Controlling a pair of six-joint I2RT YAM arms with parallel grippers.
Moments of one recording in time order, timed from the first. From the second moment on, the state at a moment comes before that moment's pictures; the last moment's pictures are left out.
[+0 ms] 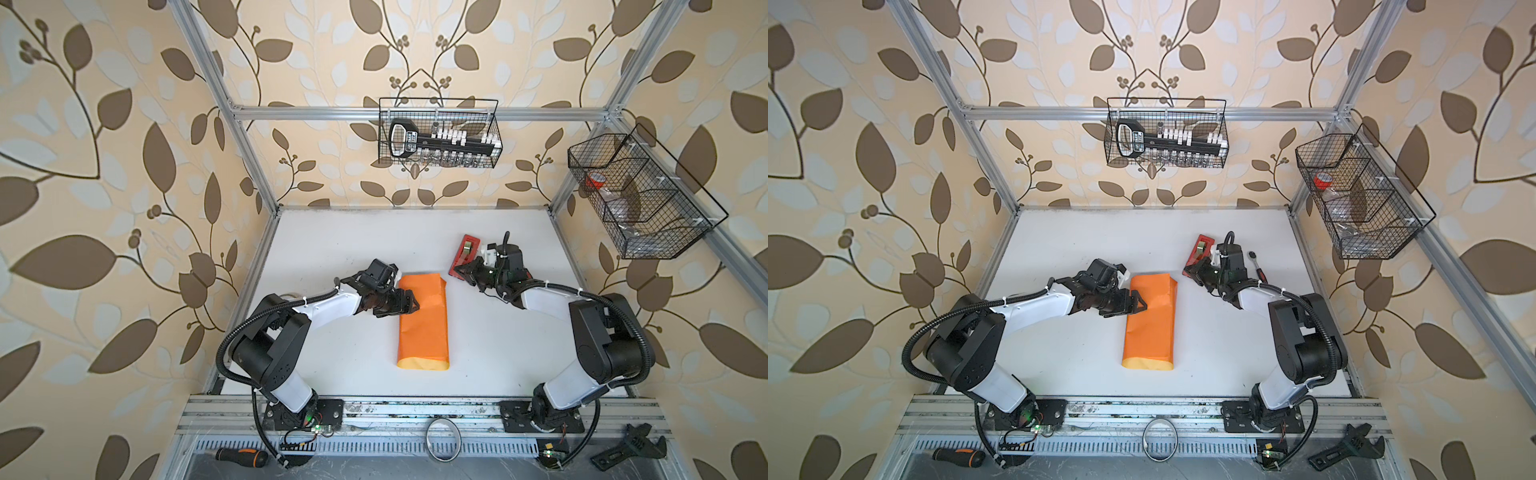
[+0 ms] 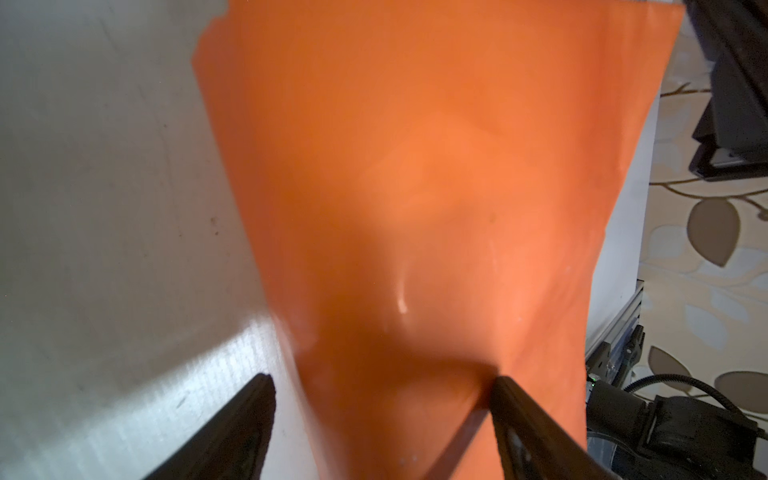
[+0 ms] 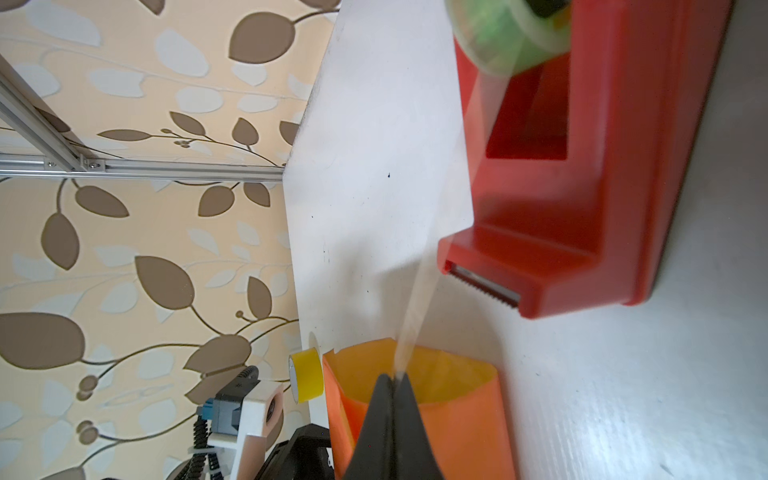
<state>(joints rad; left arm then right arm) -0.57 1.60 0.89 -0.27 0.42 -0.63 0.20 1.63 0.77 0.27 -0.50 1.02</state>
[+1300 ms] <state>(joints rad) -0.57 1.60 0.89 -0.27 0.42 -0.63 0.15 1.69 0.70 0.19 -0.45 0.84</state>
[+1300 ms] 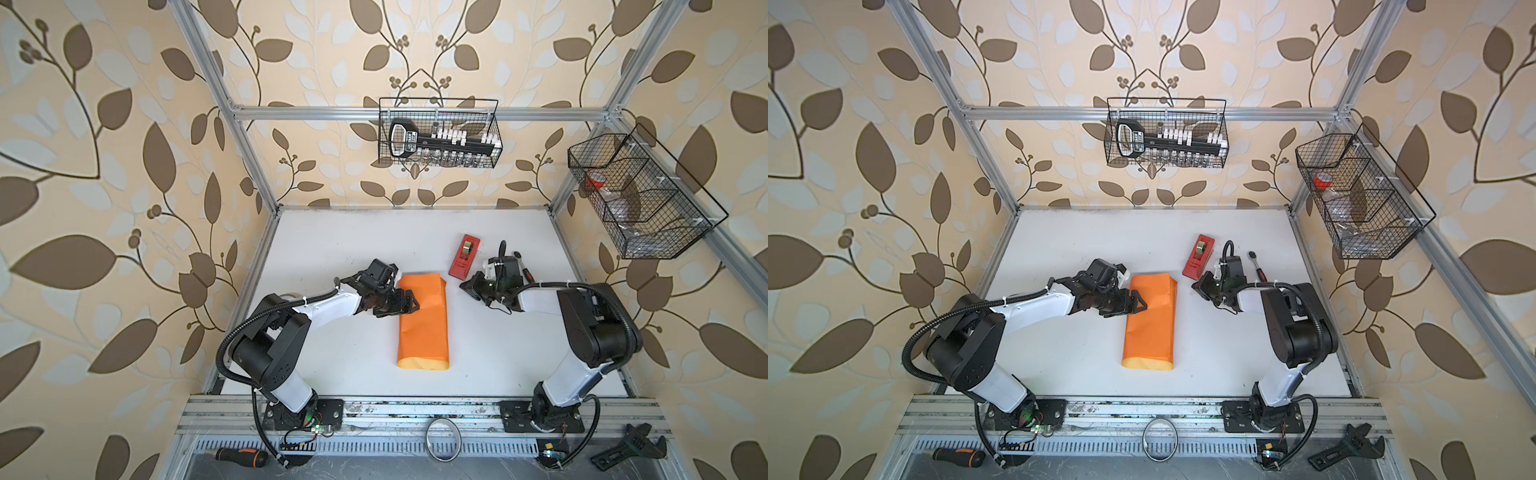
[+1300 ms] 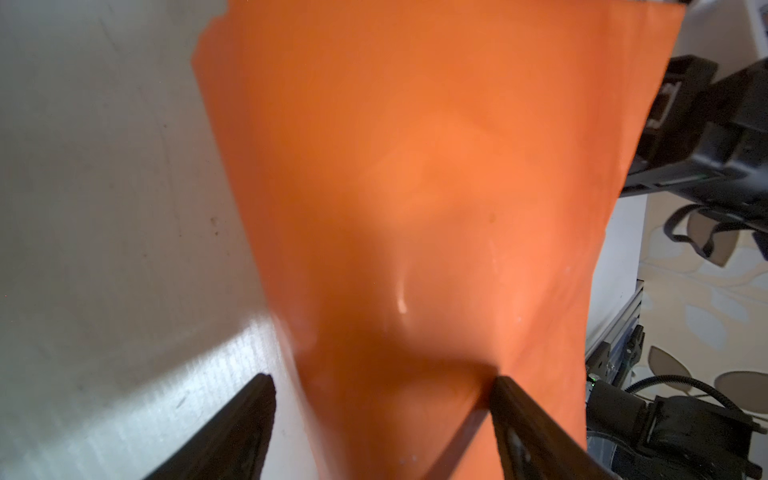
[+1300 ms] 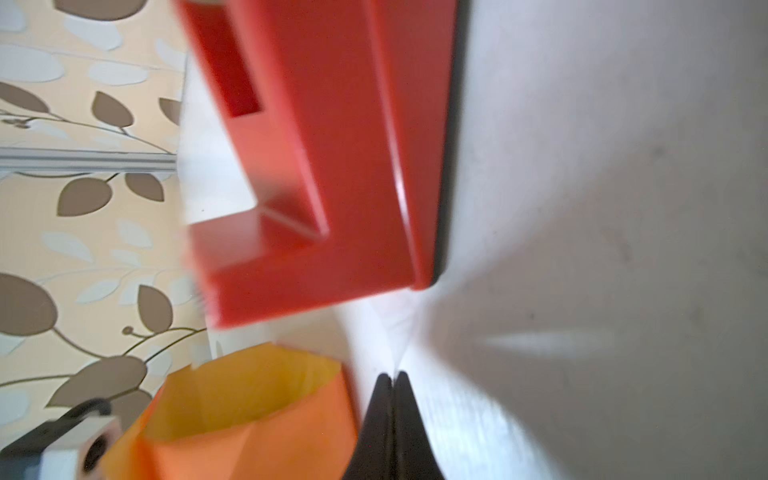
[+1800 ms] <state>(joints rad) -0.57 1.60 0.89 -0.27 0.42 -0.63 0.44 1.20 0.41 0.41 -0.23 1.08</state>
